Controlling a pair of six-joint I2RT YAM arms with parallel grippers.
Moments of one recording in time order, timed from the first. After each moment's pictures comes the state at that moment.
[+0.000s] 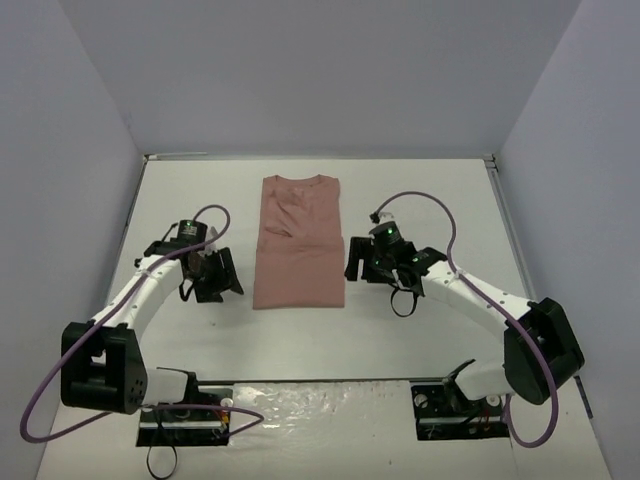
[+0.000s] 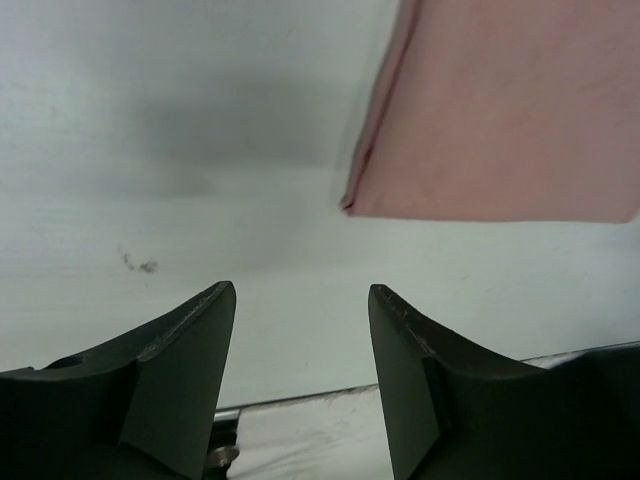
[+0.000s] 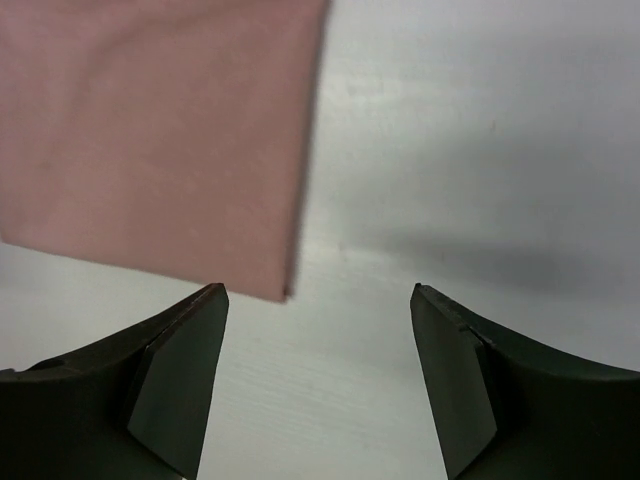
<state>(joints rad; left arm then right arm) -0.12 1.31 0.89 -0.80 0.24 -0.47 0.60 1.37 0.84 -0.33 0.04 0.58</state>
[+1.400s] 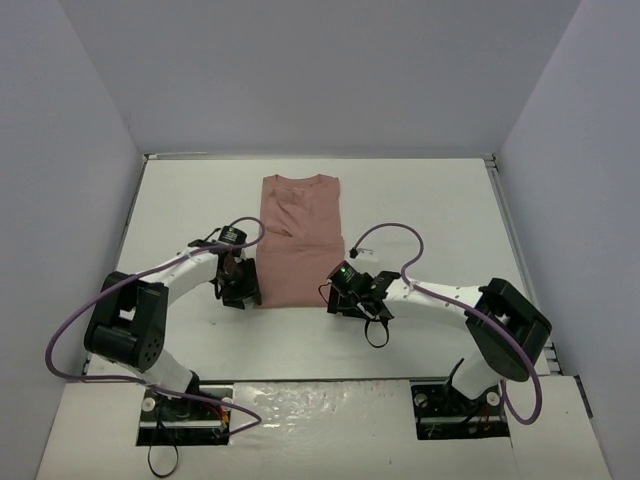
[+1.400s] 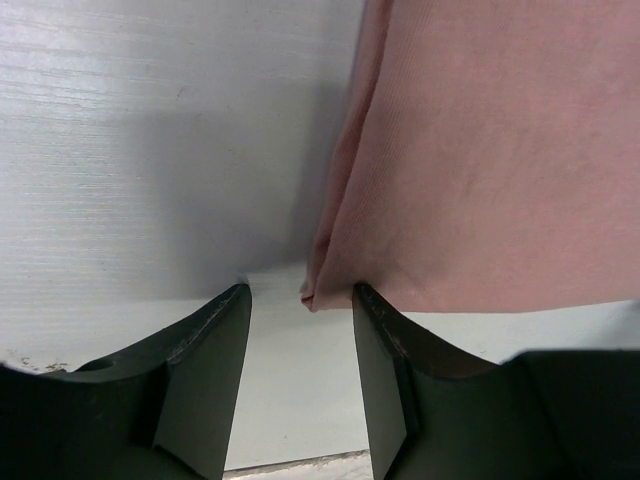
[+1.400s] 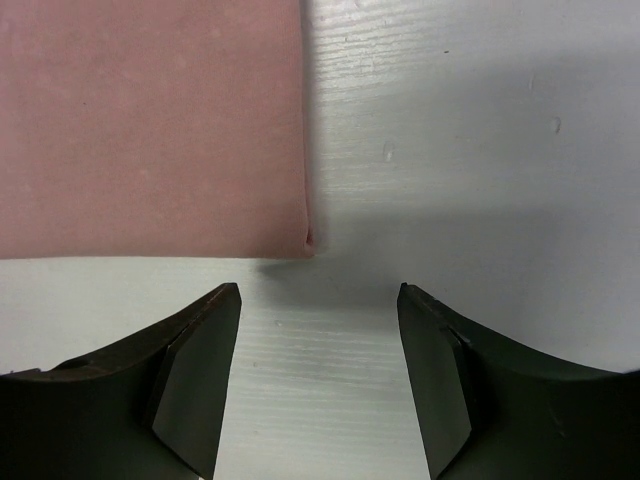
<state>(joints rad) -0.31 1.57 0.88 -0.63 0.14 -0.57 0.90 1.54 0.79 -0.37 0.29 0.96</state>
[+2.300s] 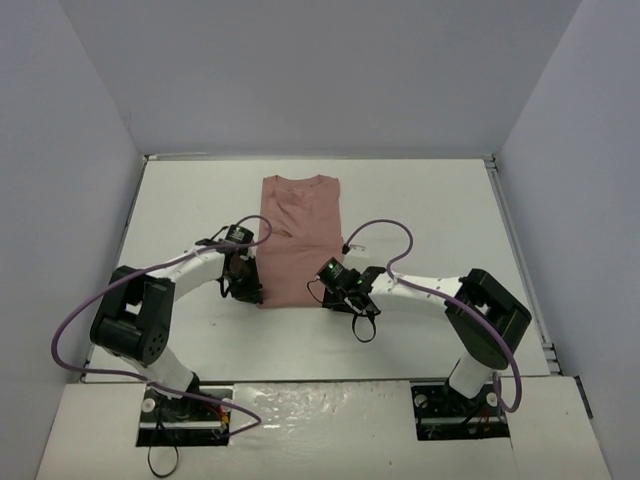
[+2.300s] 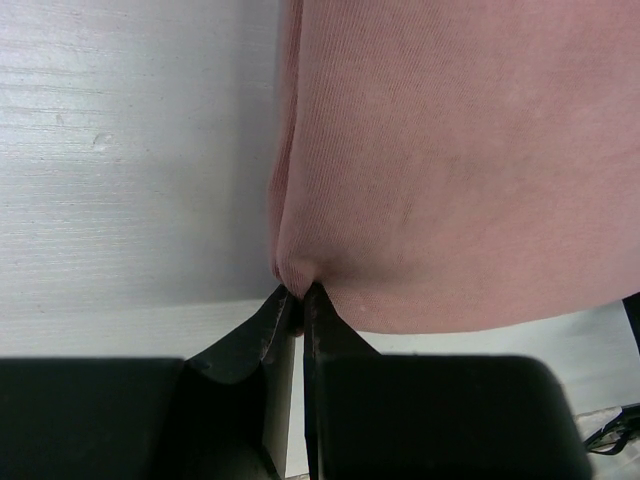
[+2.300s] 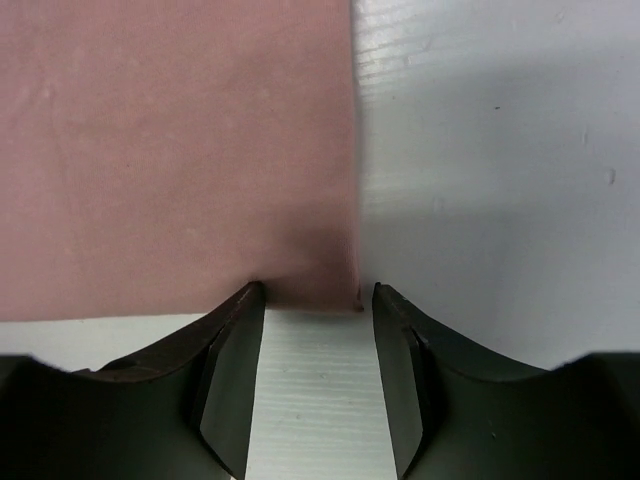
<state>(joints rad) -0.35 1.61 0.90 -0.58 0.16 -0.60 0.91 1.65 0.88 -0.36 0.34 0.99</state>
